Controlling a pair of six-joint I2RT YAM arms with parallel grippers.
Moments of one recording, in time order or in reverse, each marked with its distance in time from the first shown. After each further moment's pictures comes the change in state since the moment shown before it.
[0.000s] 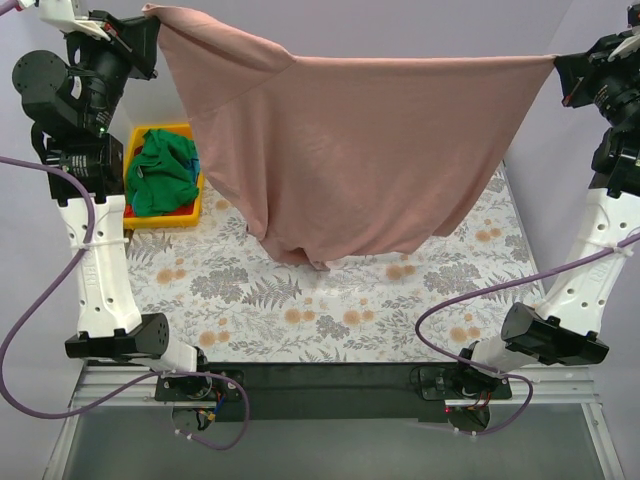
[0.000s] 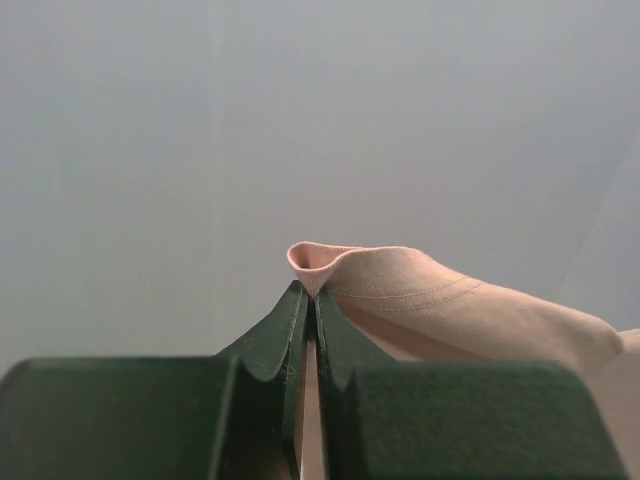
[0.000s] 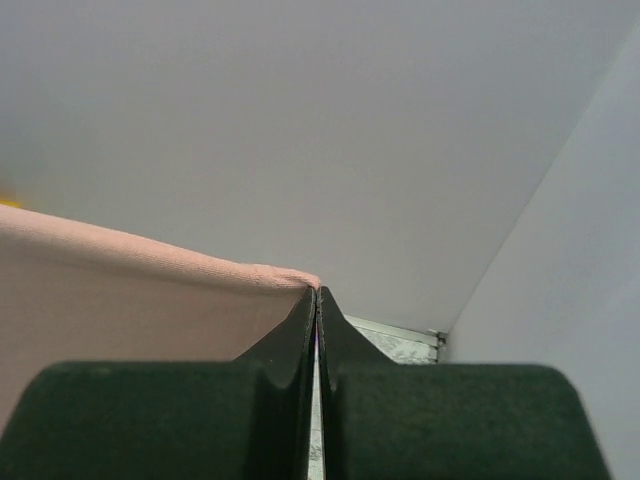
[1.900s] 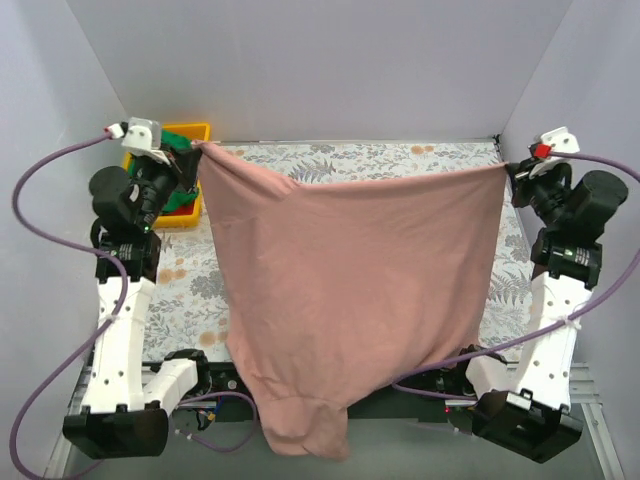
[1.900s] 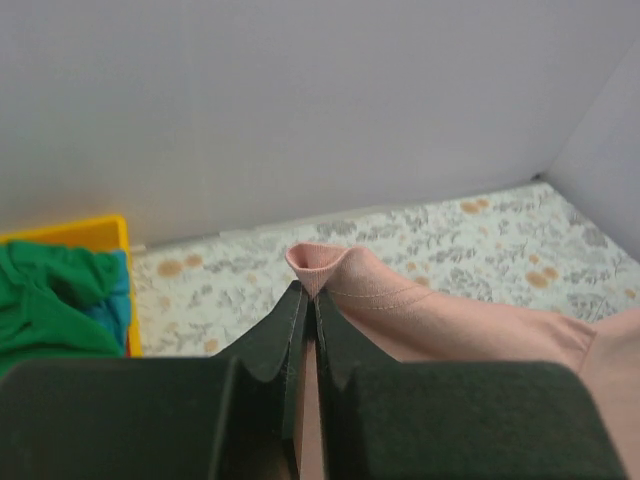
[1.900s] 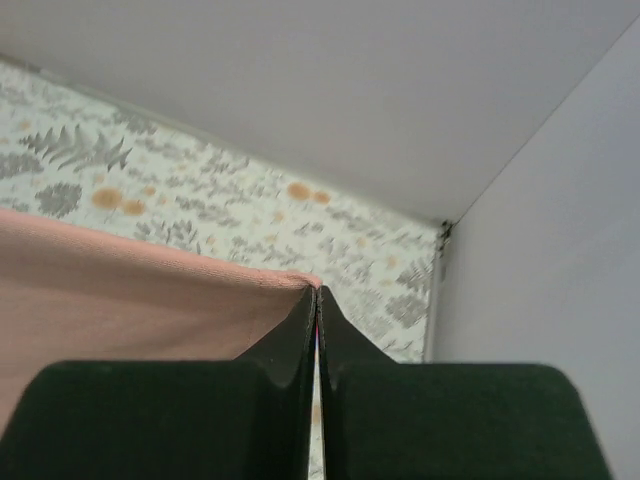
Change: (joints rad) left arm -0.030 -0.528 -0.983 0.160 0.037 0.117; right arm 0.021 -0.542 -1.001 0.322 -0.003 -0.259
